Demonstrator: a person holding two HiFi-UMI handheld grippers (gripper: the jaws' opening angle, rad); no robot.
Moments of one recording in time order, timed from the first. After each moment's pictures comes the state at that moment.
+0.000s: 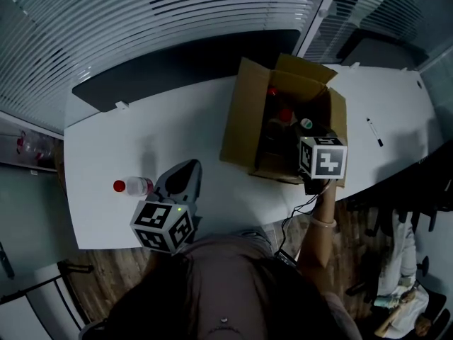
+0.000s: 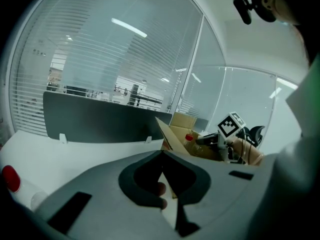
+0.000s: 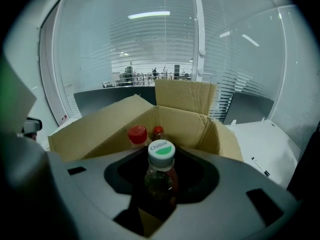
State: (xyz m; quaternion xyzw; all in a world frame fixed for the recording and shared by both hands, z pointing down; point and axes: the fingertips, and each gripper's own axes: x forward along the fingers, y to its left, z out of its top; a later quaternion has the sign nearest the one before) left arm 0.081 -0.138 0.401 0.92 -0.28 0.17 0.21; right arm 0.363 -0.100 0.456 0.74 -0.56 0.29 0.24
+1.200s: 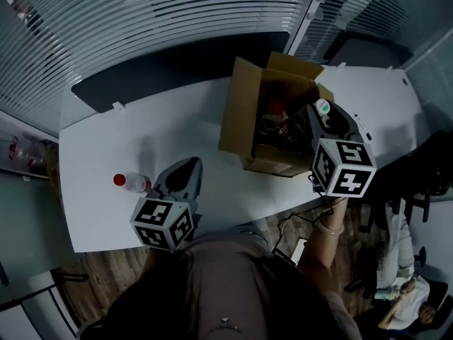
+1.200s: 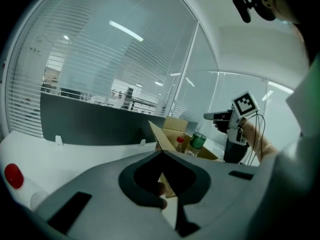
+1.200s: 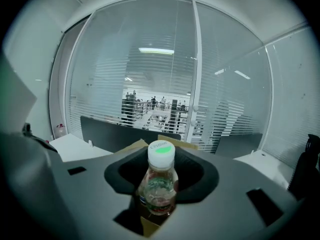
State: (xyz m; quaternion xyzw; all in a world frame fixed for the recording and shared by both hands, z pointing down) left arm 0.068 -0.117 0.385 0.94 -0.25 0.14 0.21; right arm 0.330 -0.076 0.295 0.80 -0.57 0.11 0.17
